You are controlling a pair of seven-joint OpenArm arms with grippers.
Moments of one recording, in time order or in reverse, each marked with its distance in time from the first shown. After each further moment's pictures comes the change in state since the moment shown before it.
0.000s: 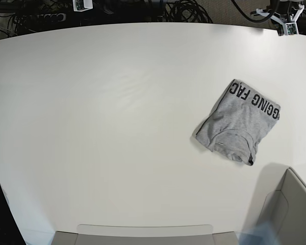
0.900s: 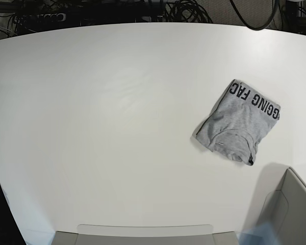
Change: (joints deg) left arm 0.5 -0.2 -1.1 -50.5 13.6 0.3 -25.3; right arm 18.2 9.7 4.9 -47.9 -3.4 0.2 1.0
